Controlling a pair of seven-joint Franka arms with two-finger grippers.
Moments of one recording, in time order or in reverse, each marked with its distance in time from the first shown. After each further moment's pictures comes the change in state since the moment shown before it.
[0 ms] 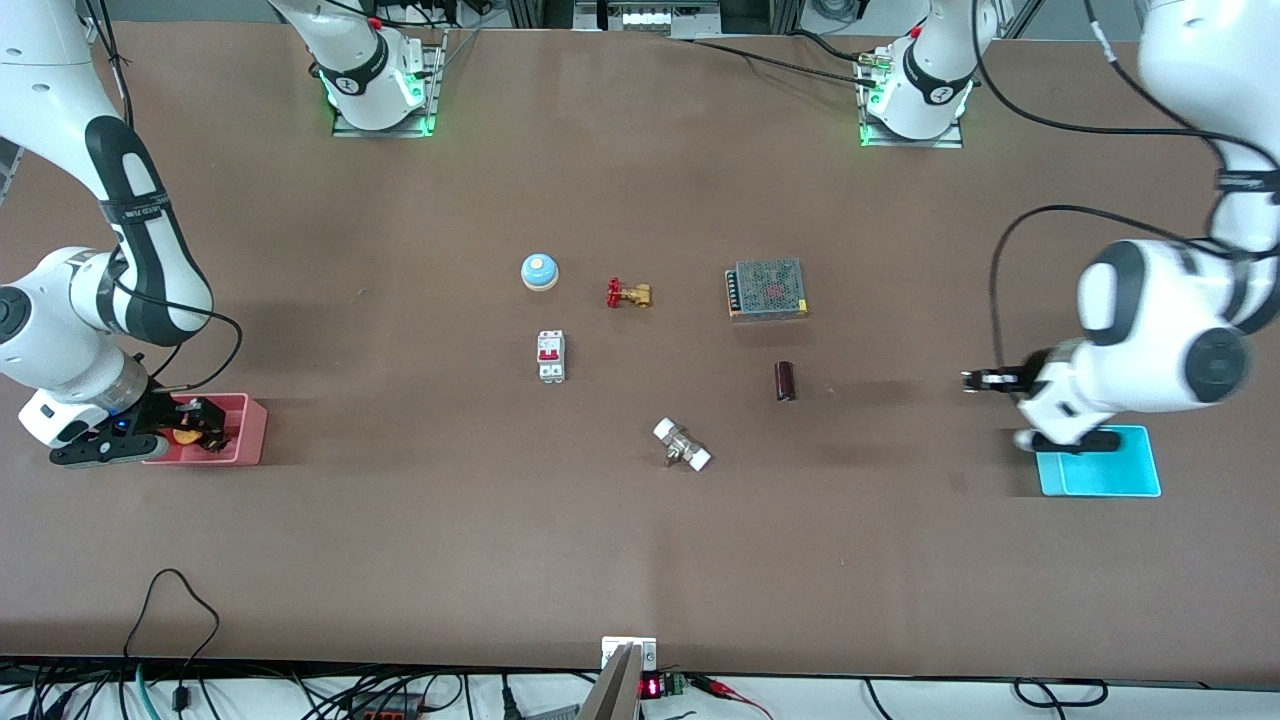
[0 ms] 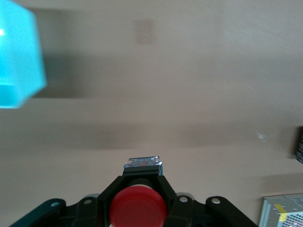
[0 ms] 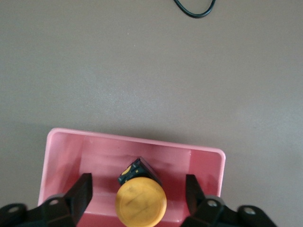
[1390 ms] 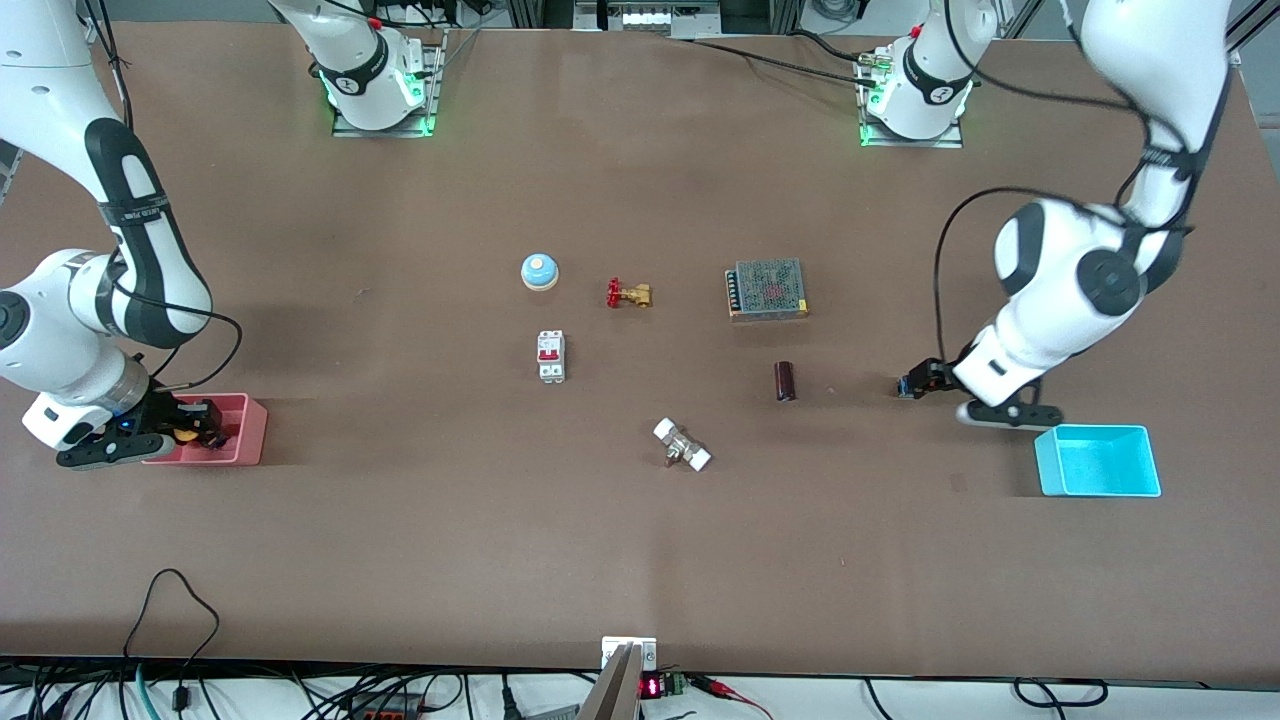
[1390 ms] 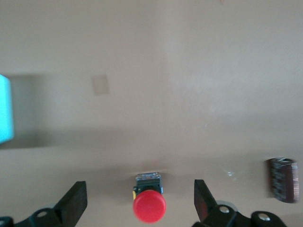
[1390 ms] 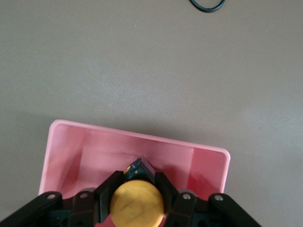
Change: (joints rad) left arm -0.064 -0.182 0.006 -0.268 0.000 0.428 -0.015; right arm 0.000 0.005 0.003 0.039 0.000 -0.078 -0.047
